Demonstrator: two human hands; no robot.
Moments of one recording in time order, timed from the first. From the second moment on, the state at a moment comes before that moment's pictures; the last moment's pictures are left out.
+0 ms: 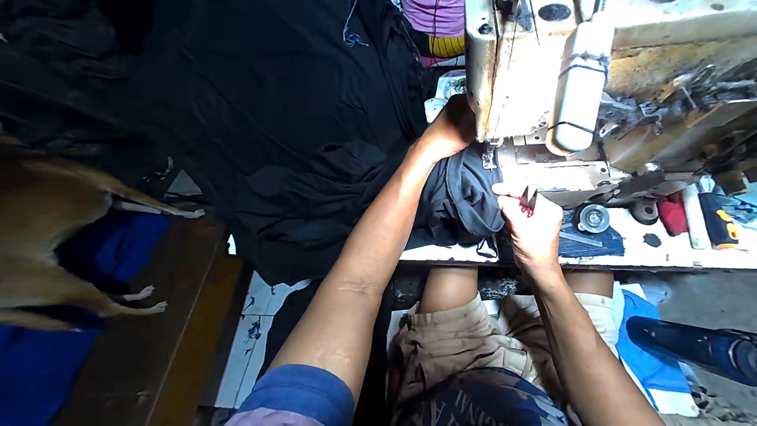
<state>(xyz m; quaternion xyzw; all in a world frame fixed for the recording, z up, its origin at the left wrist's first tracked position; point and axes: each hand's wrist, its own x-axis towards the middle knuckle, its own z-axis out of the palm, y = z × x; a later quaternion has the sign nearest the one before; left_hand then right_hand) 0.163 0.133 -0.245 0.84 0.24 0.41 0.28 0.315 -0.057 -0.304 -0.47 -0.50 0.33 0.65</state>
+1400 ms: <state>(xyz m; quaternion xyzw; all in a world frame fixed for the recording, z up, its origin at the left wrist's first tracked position) 0.125 -0.015 -0.285 0.89 0.30 0.31 -0.11 0.354 -0.101 -0.320 -0.40 -0.63 0.31 0.58</state>
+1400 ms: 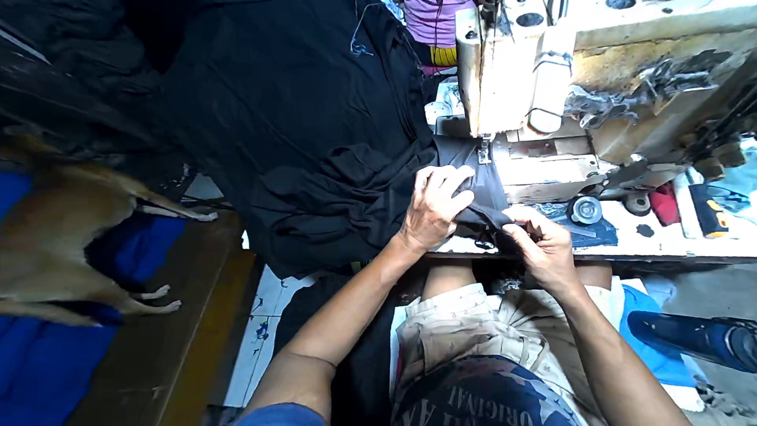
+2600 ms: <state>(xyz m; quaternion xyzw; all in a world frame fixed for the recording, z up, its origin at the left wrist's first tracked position) 0.137 -0.030 -0.261 0.89 0.30 0.33 -0.01 0.343 -0.079 -0.286 -0.35 -0.71 0.23 0.56</state>
